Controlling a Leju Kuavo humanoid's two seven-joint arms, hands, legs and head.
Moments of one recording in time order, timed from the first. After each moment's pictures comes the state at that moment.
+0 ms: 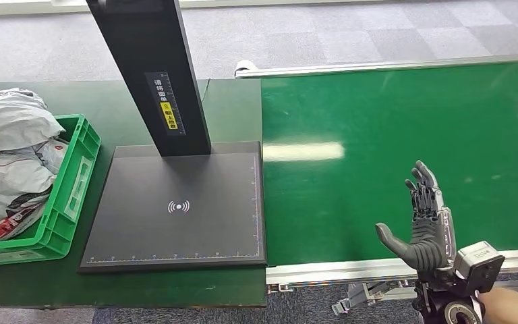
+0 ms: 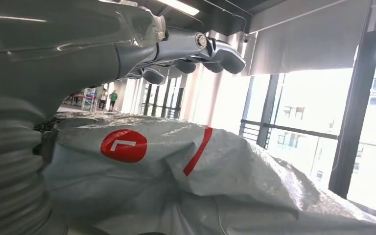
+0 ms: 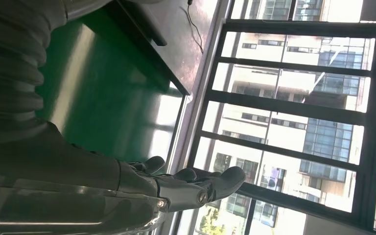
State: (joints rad) left arm -0.69 0.57 0.48 -0.80 -1.08 0.27 -0.33; right arm -0.01 0.04 -0.22 -1.68 -0.11 0.29 -0.48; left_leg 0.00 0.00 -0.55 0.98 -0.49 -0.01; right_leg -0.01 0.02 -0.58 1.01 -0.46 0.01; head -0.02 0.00
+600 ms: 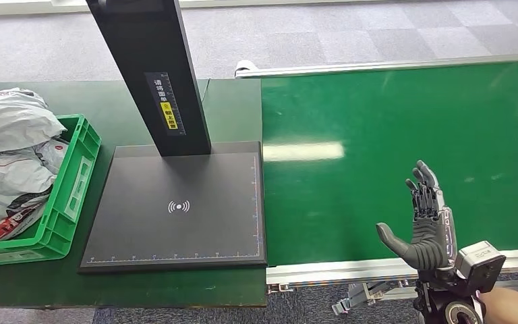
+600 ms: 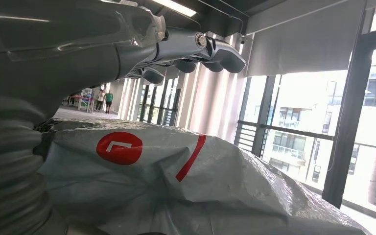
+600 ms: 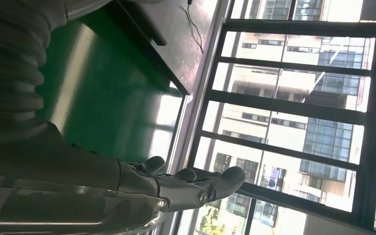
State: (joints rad) left arm -0.69 0.57 0.47 -0.81 -1.08 0.27 -0.33; right arm -0.01 0.04 -0.22 -1.68 -0.11 0.29 -0.48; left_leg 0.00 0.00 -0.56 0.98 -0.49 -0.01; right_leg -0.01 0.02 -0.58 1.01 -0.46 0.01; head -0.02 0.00
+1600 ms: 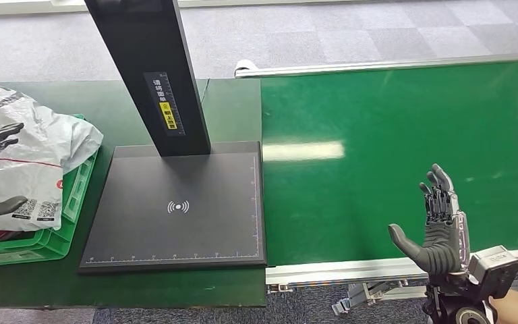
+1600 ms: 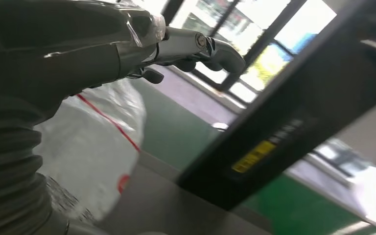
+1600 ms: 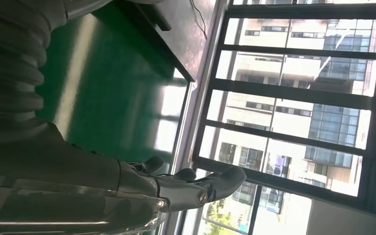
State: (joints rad) left arm -0.30 0.55 0.44 -1.49 -0.20 -0.86 -0.61; right arm 0.00 0.05 -0.28 -1.69 -0.12 0.29 -0.47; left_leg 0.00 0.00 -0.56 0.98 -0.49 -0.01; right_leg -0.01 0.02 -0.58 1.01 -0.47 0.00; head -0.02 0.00
